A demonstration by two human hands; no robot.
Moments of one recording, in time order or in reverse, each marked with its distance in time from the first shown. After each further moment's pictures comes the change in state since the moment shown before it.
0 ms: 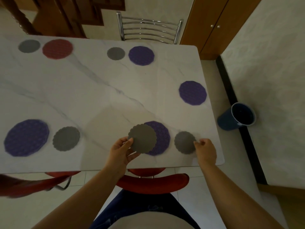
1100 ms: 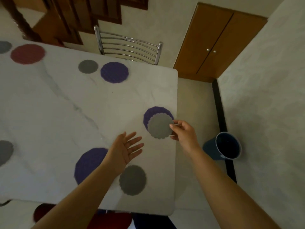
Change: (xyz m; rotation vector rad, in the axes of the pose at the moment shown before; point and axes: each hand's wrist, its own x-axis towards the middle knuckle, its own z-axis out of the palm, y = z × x) left_hand 0.085 -0.026 0.219 -0.184 -0.091 -0.078; right_hand 0.193 -0.098 -0.102 0.602 -0.500 -0.227
